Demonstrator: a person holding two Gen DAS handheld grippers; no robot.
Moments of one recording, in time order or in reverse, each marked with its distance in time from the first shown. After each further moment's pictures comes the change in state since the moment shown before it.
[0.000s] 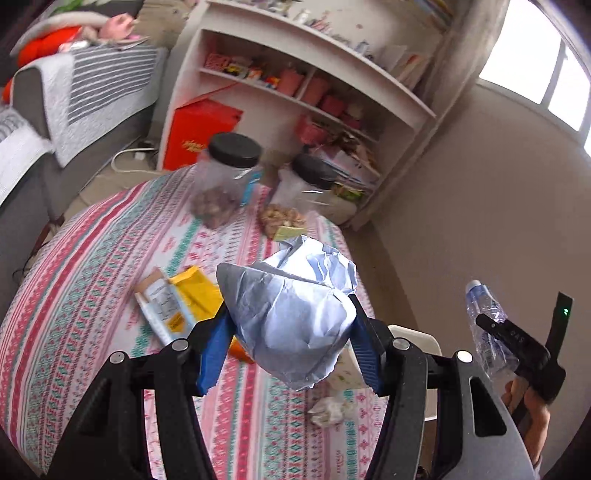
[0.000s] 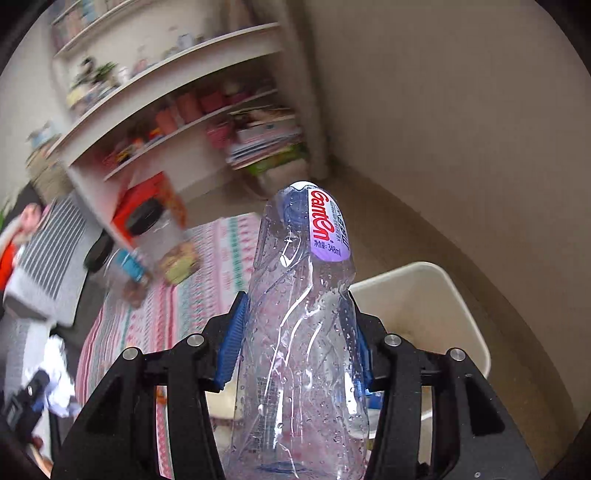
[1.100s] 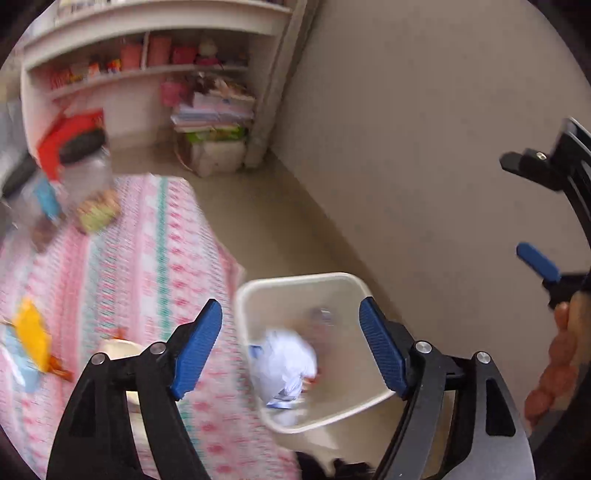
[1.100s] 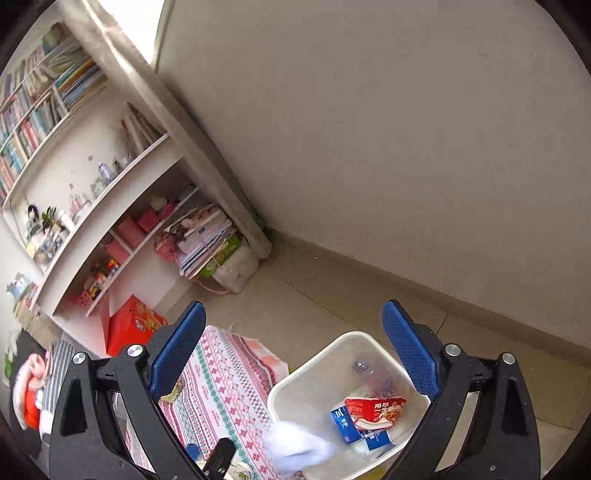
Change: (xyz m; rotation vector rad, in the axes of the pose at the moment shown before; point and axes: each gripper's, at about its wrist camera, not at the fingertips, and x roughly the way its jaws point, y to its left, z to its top) left arm 0.113 -0.258 -0.067 0.393 0.189 -0.099; right arm -0.066 -0.111 0.045 0.325 -0.236 -0.015
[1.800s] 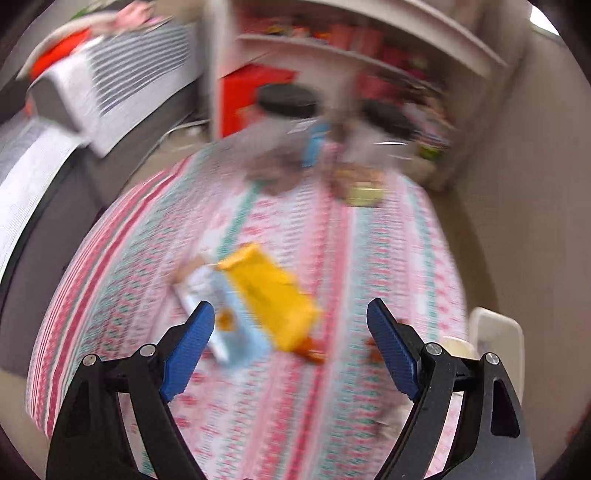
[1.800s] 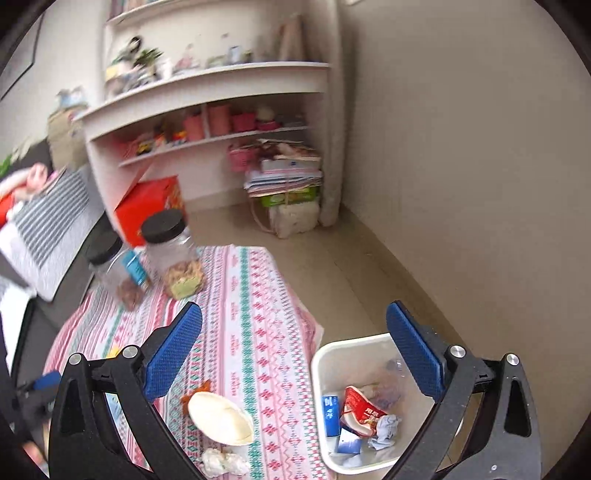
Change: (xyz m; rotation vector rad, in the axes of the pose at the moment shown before) left arm -0.063 0.283 -0.060 -0.436 0.045 0.412; right arm 0.019 0.174 -0.120 -0.623 0.075 0.071
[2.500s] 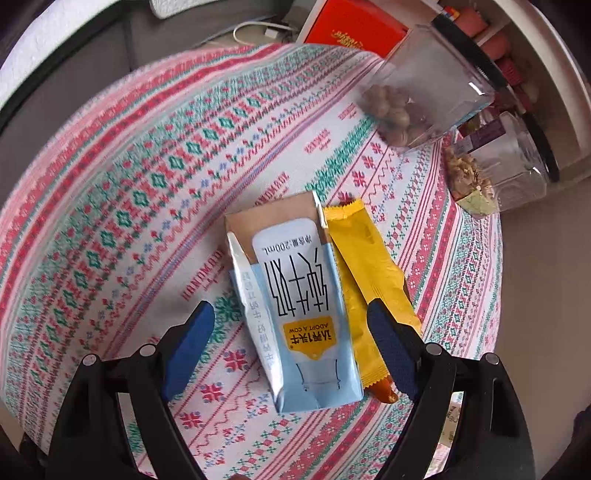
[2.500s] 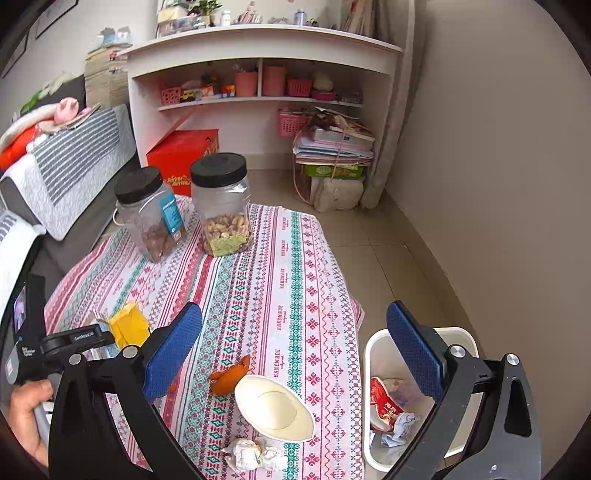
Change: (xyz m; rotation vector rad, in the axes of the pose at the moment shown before) left arm 0.101 0.088 -0.002 -0.375 0.280 -0.020; right arm 0.036 0.074 -0.020 -0.171 0.094 0.049
